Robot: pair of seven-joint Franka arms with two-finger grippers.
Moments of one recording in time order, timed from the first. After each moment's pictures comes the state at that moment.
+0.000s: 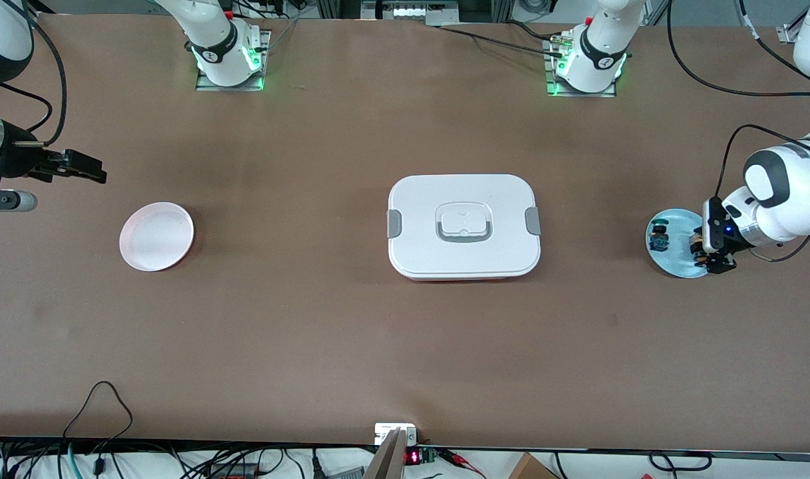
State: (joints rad) left arm 0.68 0.55 -0.29 -2.01 0.15 2.47 2.01; right arm 0.02 0.10 -0.07 -1.63 -0.01 1.57 -0.04
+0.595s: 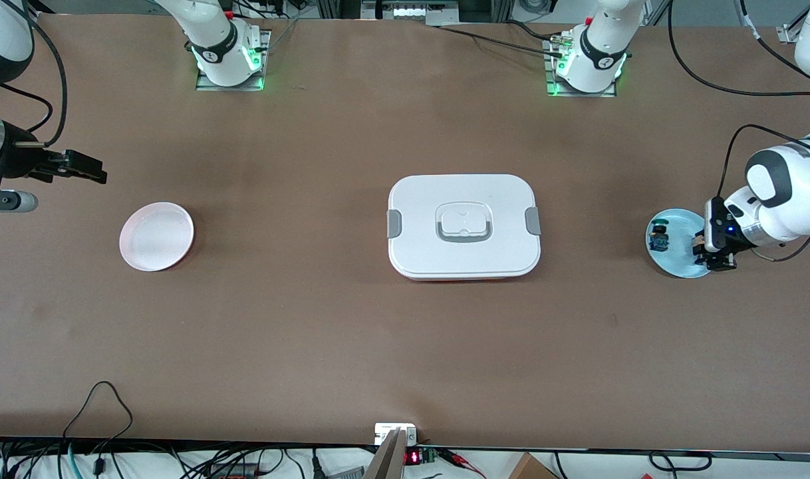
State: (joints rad) left arm 0.69 0.55 -0.29 -2.01 0.15 2.47 2.03; right arm 0.02 0.10 -0.07 -1.63 -0.01 1.57 -0.04
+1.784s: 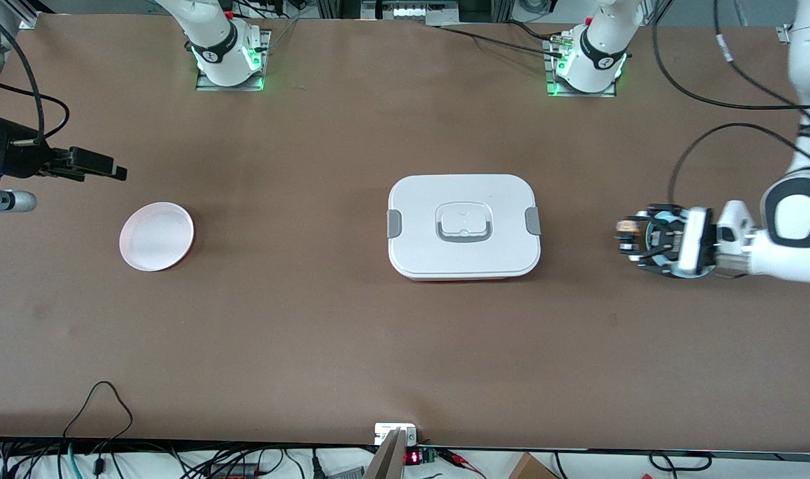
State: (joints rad) left arm 0.38 0.60 -0.31 -1.61 -0.64 1.61 1.82; right arm -0.02 0.11 -0.08 -1.62 0.29 1.51 -0.07
